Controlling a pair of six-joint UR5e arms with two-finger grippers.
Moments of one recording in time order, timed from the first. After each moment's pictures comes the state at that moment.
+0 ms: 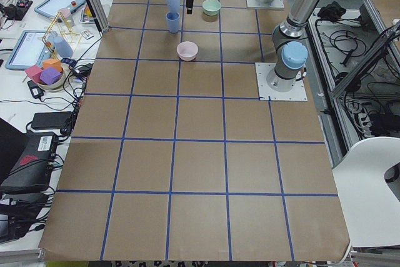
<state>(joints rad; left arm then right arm) -1.53 -1.51 -1.55 -1.57 1.59 0.12 1.83 -1.13 1.31 -1.64 -1.44 0.54</state>
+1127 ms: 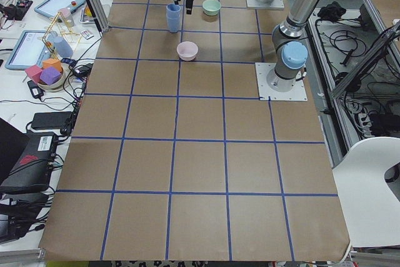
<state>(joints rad) -1.53 -1.50 -1.55 -1.57 1.59 0.12 1.84 -1.10 1.32 -1.67 -1.44 0.54</state>
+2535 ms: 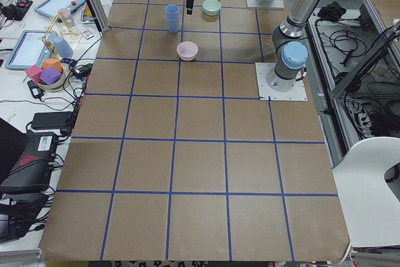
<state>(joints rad) -1.53 -1.50 -1.56 -1.57 1.59 0.12 1.56 -1.35 1.36 -1.45 -1.59 -0.06</state>
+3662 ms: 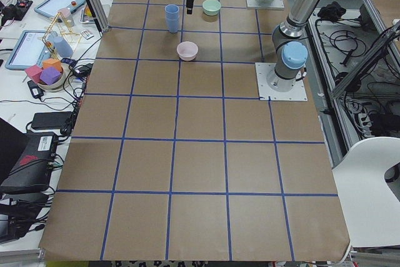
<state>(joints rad) -1.53 -1.50 -1.56 -1.57 1.59 0.12 1.55 -1.51 1.52 -1.52 -1.58 -0.06</state>
